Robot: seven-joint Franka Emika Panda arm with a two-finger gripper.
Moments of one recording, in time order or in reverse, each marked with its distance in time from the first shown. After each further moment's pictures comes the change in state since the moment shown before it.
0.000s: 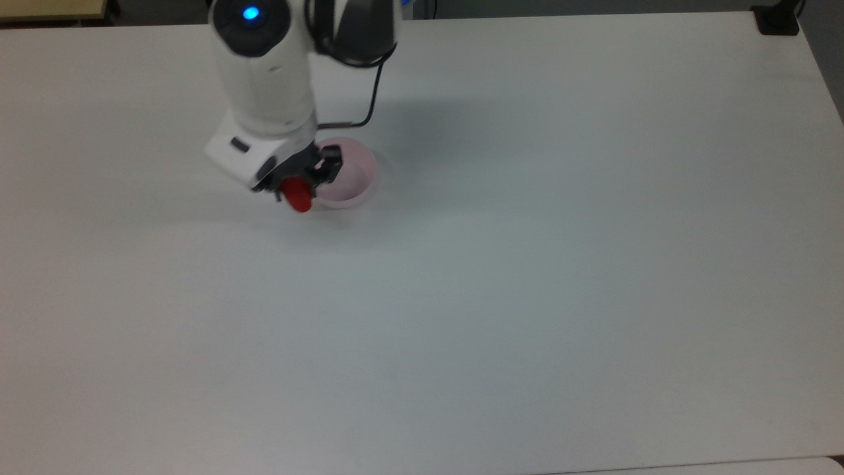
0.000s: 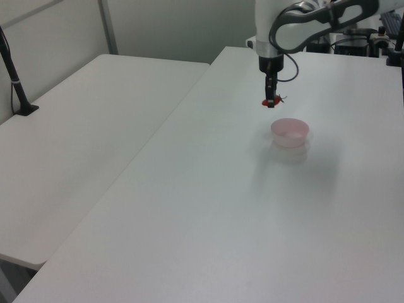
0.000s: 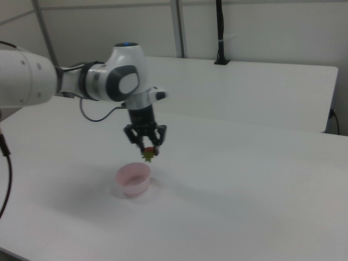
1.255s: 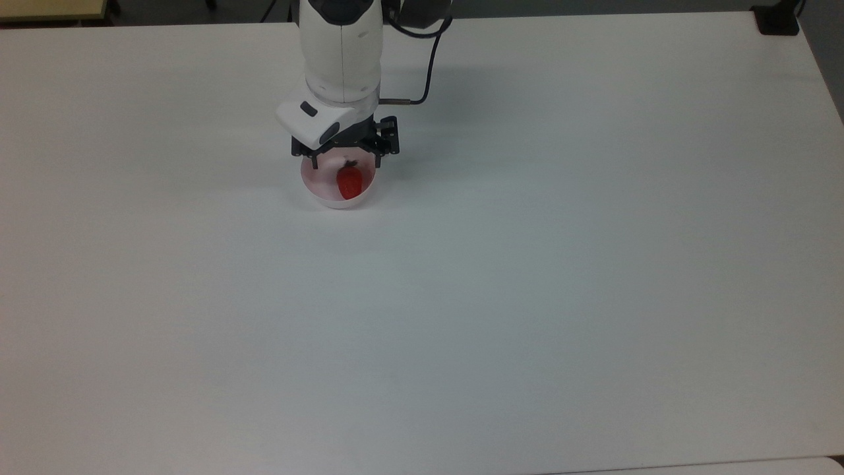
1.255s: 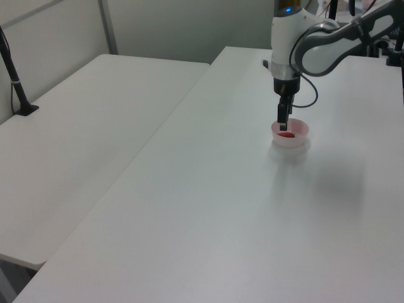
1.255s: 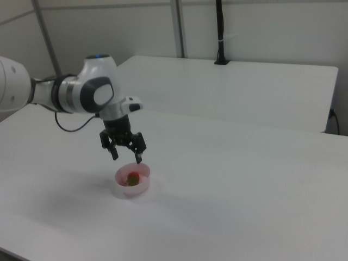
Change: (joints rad) arm 0.103 -0.155 -0.003 -0.282 -0.019 0.121 0.229
